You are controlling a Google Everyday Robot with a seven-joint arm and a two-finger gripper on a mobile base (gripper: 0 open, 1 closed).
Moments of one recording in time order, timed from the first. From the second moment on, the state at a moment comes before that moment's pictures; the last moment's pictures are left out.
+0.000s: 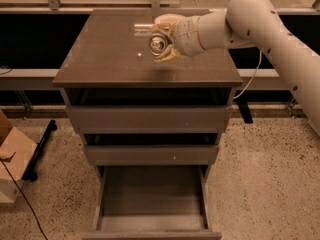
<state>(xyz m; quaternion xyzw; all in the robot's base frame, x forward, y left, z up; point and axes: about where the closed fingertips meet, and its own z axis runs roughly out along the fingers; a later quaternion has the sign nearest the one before) 0.704 -0.011 0.920 -0.74 0.41 0.01 0.53</state>
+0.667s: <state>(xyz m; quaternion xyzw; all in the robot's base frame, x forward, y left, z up) 0.744 0.000 0.893 -0.76 0.42 -0.02 0.50</state>
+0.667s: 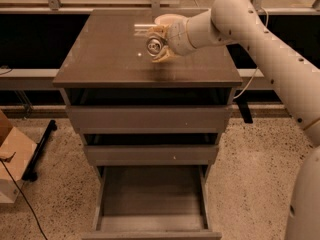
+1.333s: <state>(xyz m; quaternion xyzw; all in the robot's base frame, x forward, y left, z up) 0.773 0.008 0.886 -0.77 0.43 -0.03 0.47</state>
